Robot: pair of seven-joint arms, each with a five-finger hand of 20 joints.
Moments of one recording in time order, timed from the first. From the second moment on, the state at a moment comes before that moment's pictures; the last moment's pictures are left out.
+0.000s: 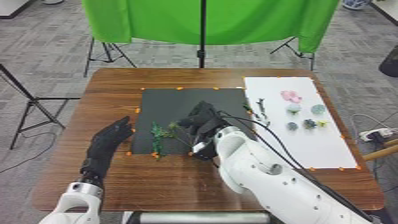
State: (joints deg) left arm 122.0 -69.8 -93.9 -114.9 65.8 2.1 6.2; right arm -68.8 -62.1 36.7 -104.3 -101.2 12.7 34.4
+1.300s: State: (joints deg) left arm 122.4 -70.3 -94.7 -115.0 66.3 1.1 5.7; right arm -78.4 -54.4 45.8 -114.4 -107.3 8.0 32.6
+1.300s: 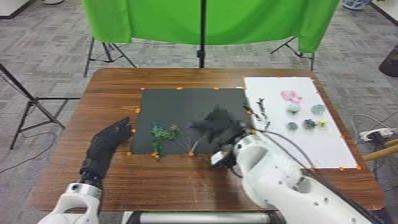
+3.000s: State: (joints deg) left arm 122.4 -70.3 -94.9 -115.2 66.4 1.0 5.5; right arm -60.0 -49.2 36.3 -92.9 -126.4 -7.0 38.6
